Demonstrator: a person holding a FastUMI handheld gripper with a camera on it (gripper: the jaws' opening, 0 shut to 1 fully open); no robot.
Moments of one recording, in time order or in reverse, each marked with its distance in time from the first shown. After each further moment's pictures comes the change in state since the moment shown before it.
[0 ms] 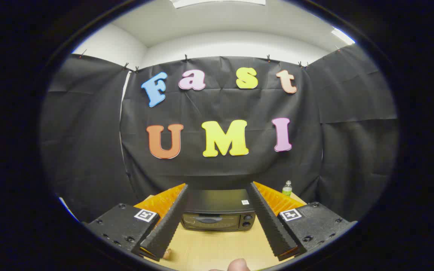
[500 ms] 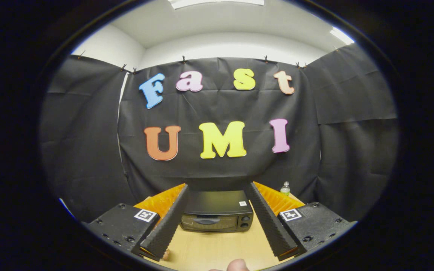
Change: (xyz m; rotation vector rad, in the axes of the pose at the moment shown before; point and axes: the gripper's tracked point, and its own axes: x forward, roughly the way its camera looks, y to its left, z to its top) arm 0.001 -0.006 0.003 0.017 0.003 -0.018
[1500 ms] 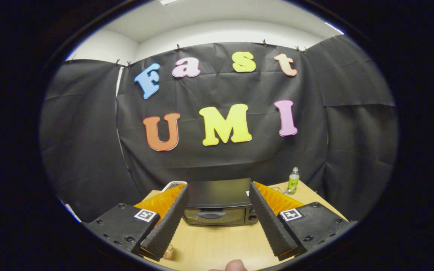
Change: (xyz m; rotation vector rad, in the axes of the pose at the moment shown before) arm 0.055 0.000 -0.038 0.051 0.115 0.035
